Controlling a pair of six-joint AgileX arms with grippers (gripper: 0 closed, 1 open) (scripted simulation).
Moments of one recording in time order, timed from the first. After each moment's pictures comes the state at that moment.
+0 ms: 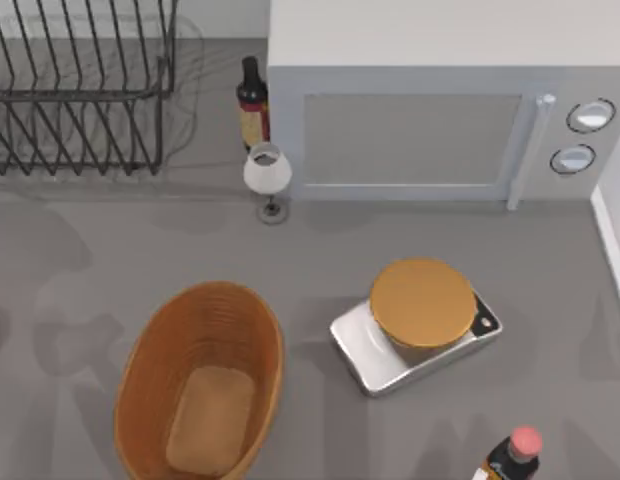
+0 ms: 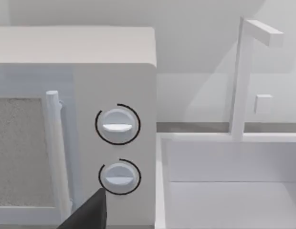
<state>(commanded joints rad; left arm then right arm) 0.15 1.38 0.93 -0.78 0.00 0.96 0.00 0.00 0.00 0.00 0.00 0.00</state>
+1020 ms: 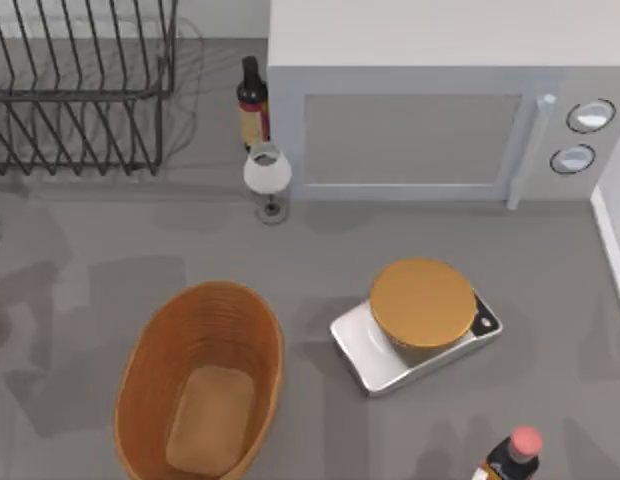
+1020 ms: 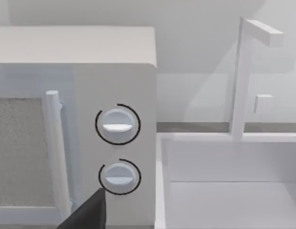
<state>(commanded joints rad) 0.20 1.83 1.22 -0.97 0.00 1.27 0.00 0.00 0.00 0.00 0.00 0.00</state>
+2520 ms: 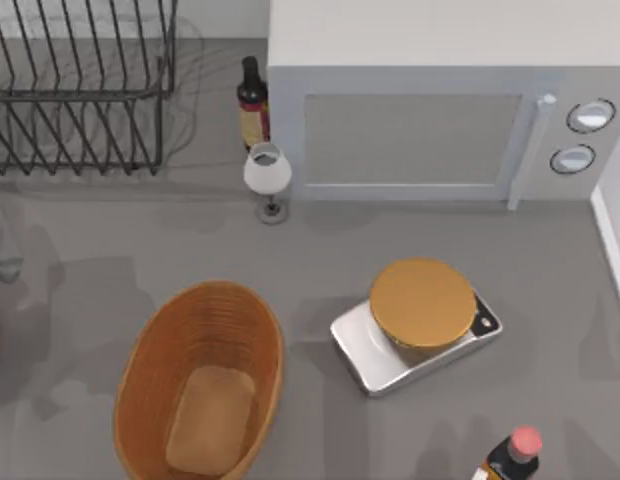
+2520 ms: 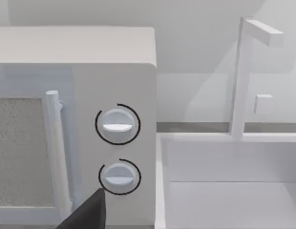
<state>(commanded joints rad) 0.21 1.93 1.10 -0.75 0.00 1.27 0.00 0.00 0.00 0.00 0.00 0.00</state>
